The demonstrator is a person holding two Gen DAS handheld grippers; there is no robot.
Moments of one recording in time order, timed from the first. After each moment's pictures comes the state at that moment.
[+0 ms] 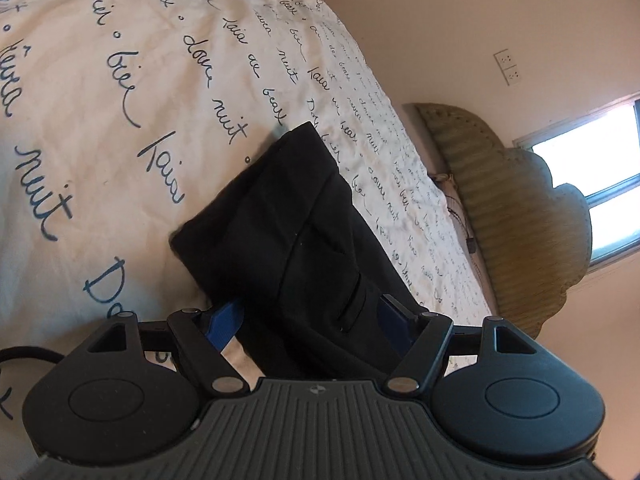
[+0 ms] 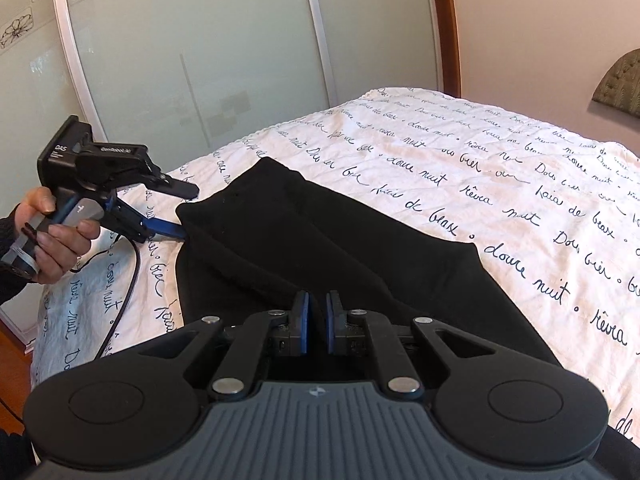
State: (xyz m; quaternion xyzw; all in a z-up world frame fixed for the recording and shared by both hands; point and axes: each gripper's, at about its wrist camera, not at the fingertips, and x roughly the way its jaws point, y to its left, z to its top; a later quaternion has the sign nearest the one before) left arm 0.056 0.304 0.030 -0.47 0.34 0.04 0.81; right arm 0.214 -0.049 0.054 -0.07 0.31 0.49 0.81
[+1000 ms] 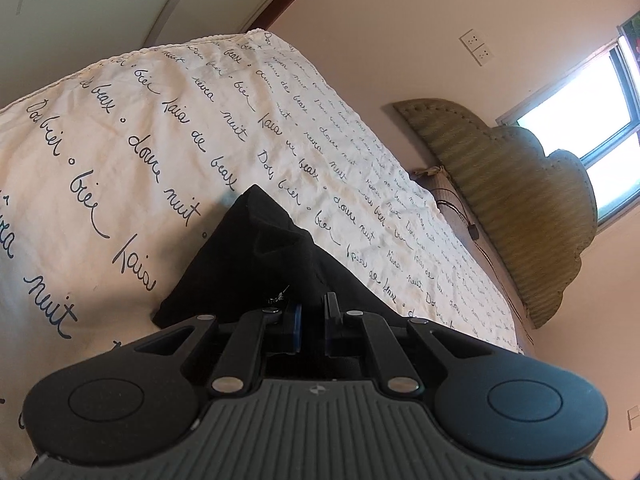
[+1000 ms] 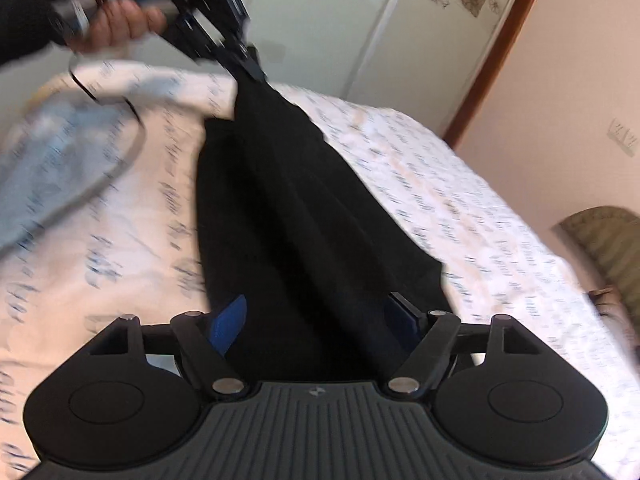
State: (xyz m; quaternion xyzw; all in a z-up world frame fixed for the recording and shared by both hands) left arm 0.060 0.304 0.096 -0.39 0.34 0.03 0.86; right arm 0.124 -0.050 0.041 -0.34 0.19 0.41 0.82
